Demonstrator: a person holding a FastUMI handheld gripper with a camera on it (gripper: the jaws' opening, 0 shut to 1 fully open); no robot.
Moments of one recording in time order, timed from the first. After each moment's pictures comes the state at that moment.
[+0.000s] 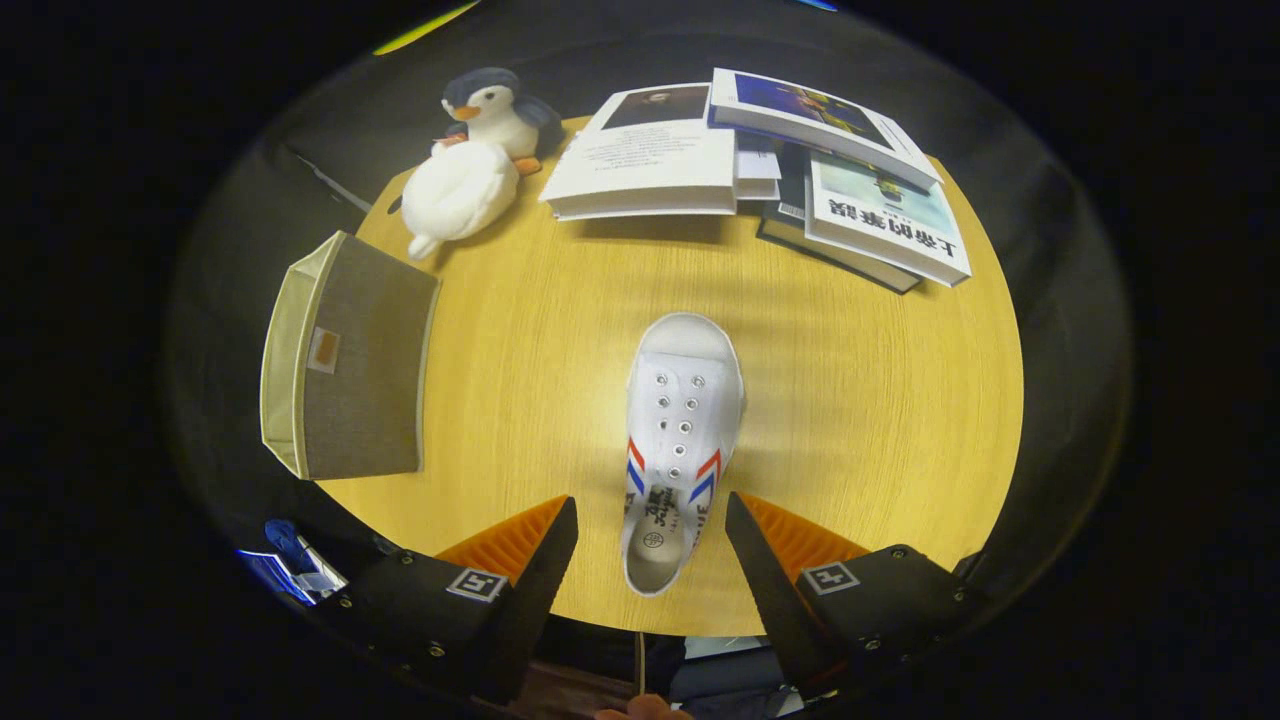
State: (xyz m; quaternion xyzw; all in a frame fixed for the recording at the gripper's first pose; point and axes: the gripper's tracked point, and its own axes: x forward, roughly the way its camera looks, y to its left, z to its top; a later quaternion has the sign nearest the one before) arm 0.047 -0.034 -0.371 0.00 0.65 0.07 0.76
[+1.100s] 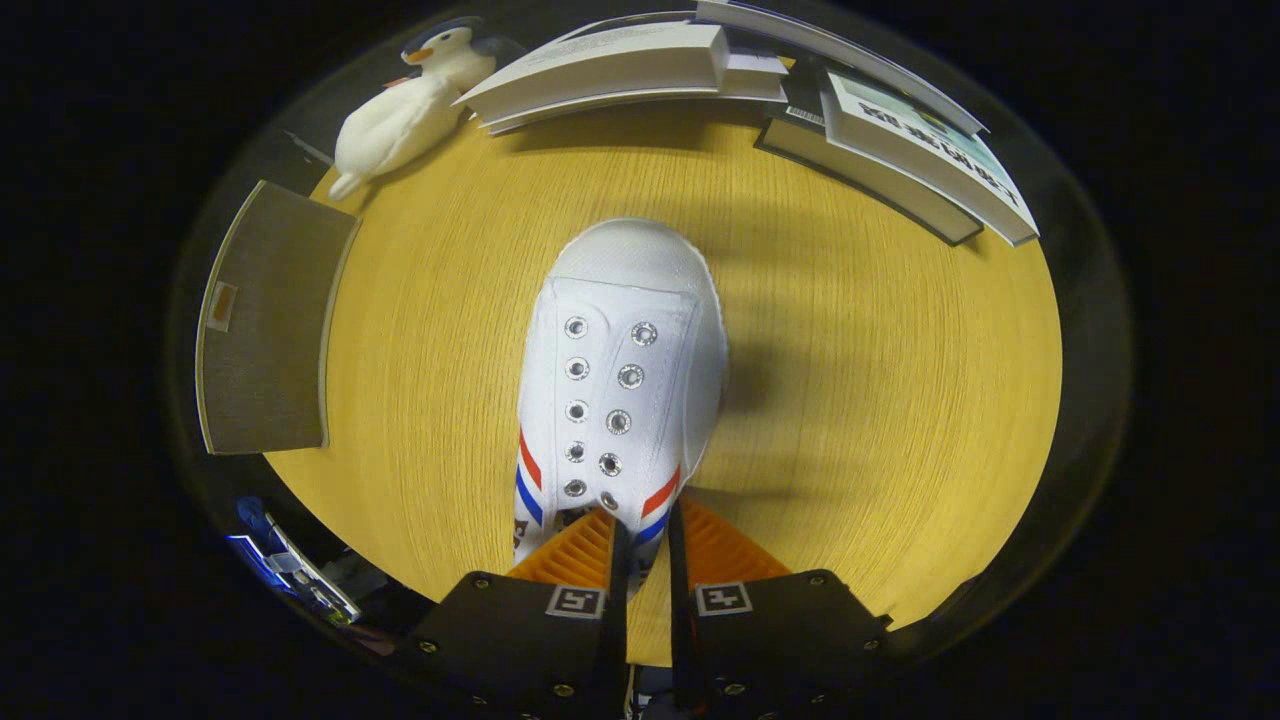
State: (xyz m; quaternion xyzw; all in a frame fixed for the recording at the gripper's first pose) arm 0.052 -0.074 -0.451 -0.06 0.68 0.06 0.73
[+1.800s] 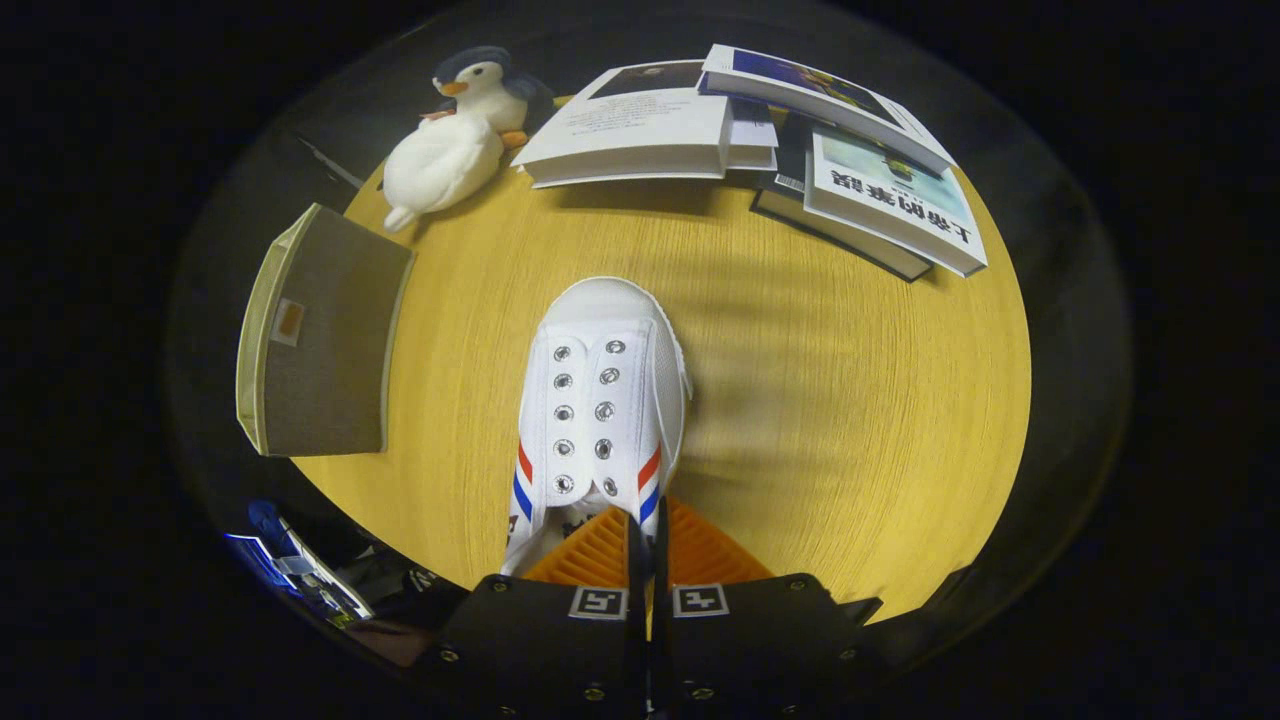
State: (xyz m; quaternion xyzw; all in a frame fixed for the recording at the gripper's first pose) arm 0.048 -0.045 -0.384 -0.02 0.66 0.09 0.75
